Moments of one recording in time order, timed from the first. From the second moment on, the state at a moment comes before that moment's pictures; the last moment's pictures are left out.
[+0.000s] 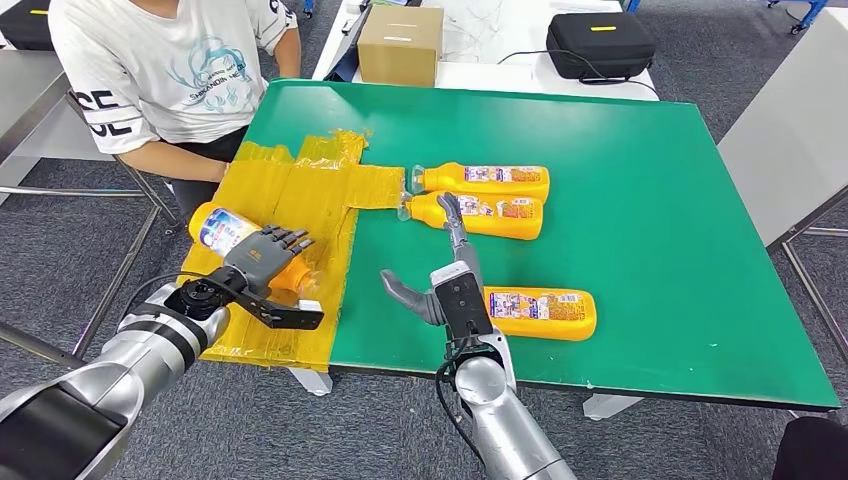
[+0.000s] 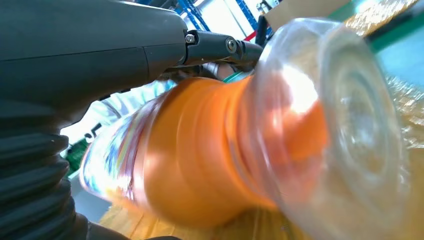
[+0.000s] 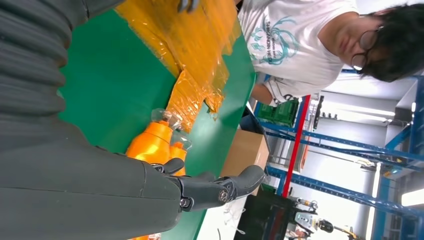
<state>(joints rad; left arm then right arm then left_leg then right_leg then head) -0.77 0.17 -0.75 -0.36 -1.22 0.34 -0.29 -0.34 0.29 0.44 -1.07 0.29 -0.34 -0.50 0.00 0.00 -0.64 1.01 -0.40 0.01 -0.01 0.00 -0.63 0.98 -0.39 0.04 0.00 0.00</state>
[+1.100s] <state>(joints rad) -0.34 0.04 -0.21 -0.89 -0.24 0.11 -0.70 -0.38 0.24 0.46 -0.95 0.51 -0.50 -0.35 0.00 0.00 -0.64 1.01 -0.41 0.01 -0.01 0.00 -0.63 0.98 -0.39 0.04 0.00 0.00</state>
